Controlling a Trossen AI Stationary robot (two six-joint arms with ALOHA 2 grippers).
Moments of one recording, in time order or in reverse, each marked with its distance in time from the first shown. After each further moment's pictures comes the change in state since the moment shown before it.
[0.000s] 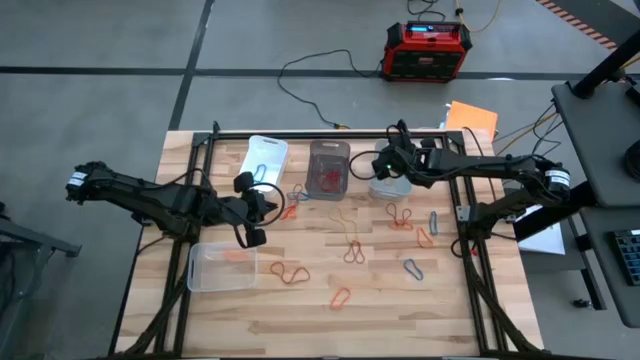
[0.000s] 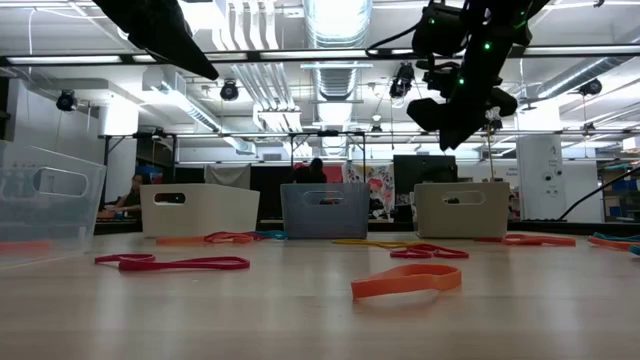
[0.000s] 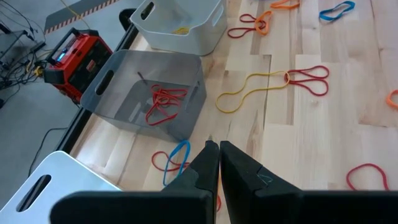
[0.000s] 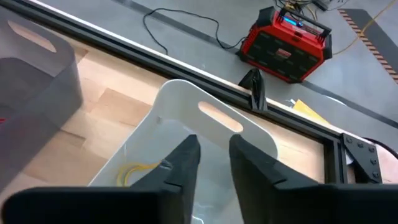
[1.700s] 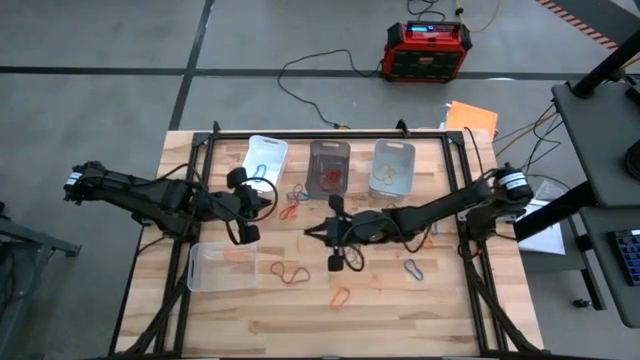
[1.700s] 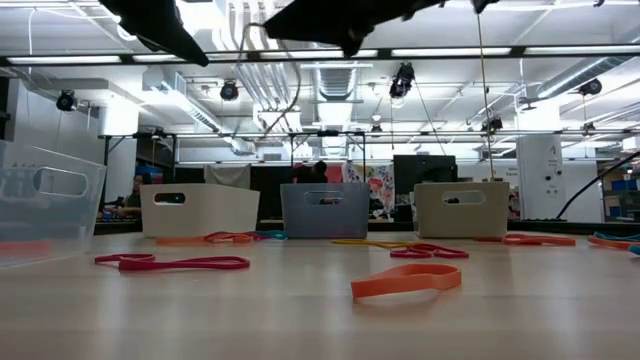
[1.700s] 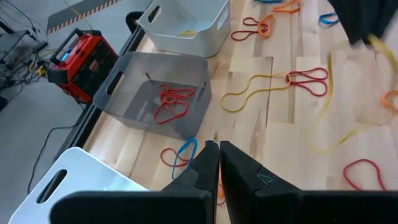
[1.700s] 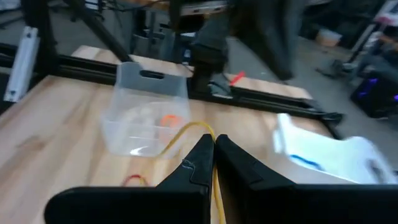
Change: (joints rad) left arm 0.000 -0.050 0.054 -0.107 -0.001 -0.003; right arm 0.542 0.325 0.139 1.005 -0.463 -0.769
